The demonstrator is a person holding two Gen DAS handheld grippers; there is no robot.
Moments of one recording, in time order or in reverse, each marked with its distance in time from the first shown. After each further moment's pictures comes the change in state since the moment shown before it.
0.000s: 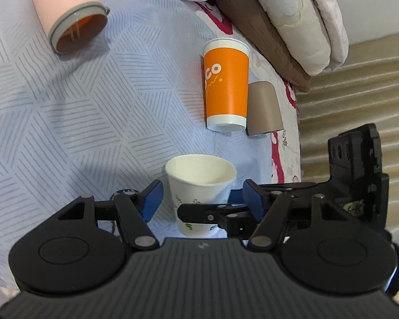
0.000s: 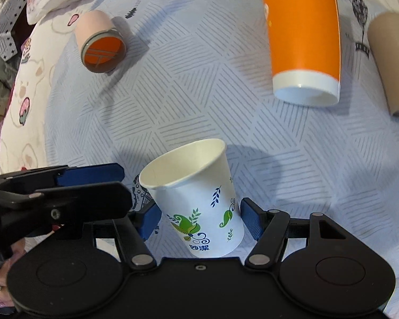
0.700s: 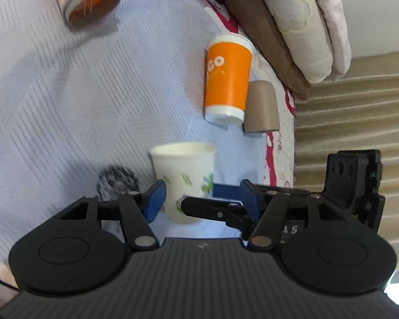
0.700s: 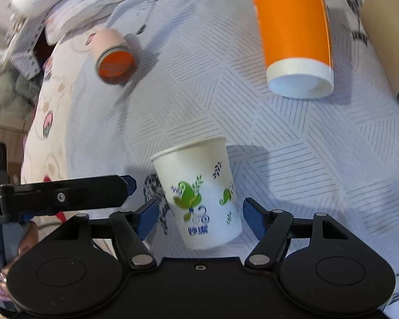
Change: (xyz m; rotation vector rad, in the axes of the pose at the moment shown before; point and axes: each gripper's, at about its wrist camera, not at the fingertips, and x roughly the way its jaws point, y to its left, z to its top) left arm -0.001 -0.001 -0.022 -0.091 -0.007 -0.025; right arm -0.012 -0.021 -0.020 -0.028 -0.094 0.111
